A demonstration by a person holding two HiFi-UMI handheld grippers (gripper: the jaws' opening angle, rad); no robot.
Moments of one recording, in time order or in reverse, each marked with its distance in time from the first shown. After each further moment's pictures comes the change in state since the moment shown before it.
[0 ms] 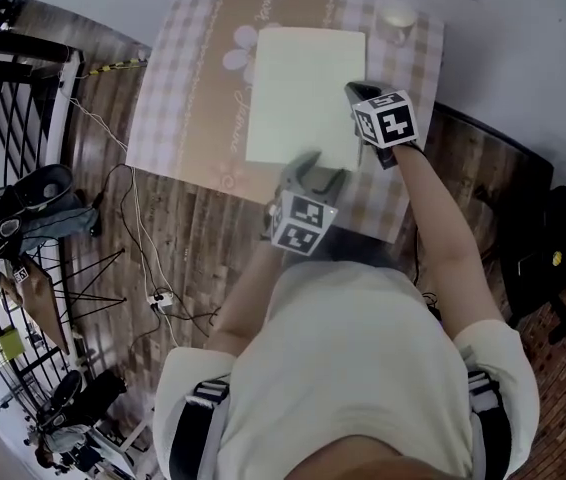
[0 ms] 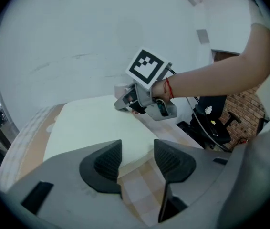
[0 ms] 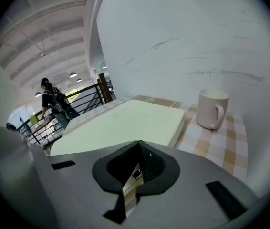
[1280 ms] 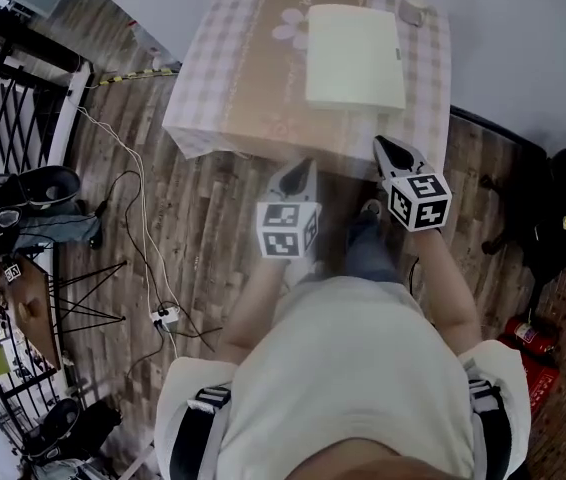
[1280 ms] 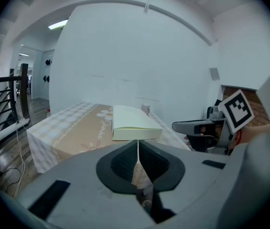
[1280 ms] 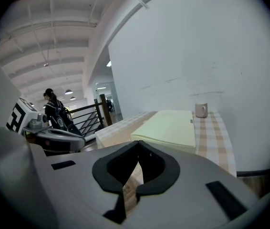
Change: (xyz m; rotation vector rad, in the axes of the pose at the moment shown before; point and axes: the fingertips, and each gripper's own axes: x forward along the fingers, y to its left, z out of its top) left arm -0.210 0.043 -0.109 -0.294 -0.290 0.114; right arm -0.161 0.238 -0.083 0.067 -0.300 -0.129
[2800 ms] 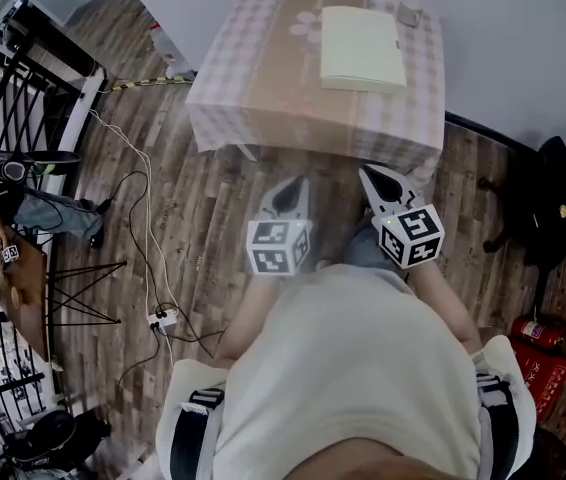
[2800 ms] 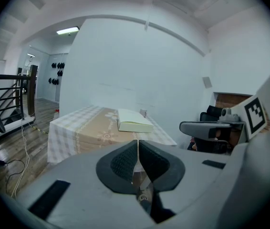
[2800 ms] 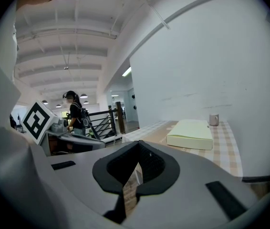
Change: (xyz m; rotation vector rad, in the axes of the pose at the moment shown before) left arm -0.151 -0.008 -0.054 -0.027 -0.090 -0.002; right arm -0.118 0.161 -0.029 -0.099 -0.137 0.109
